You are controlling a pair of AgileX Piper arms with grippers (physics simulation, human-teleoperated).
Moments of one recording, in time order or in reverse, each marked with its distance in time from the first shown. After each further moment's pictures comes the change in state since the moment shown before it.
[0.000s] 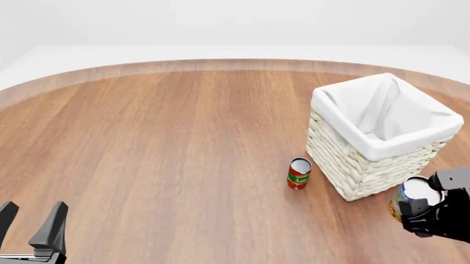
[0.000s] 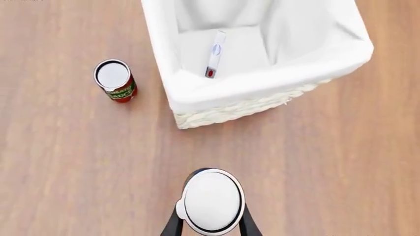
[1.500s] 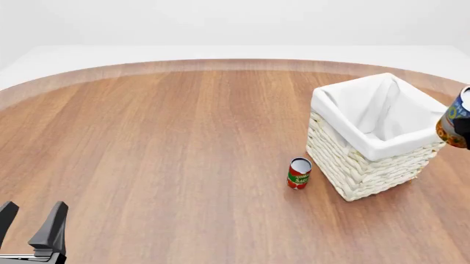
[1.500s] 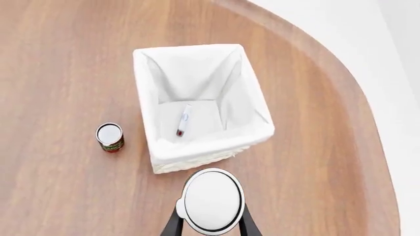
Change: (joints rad) left arm 0.000 0.000 0.000 0.000 0.000; right arm -0.042 0.113 -0.594 0.281 -0.117
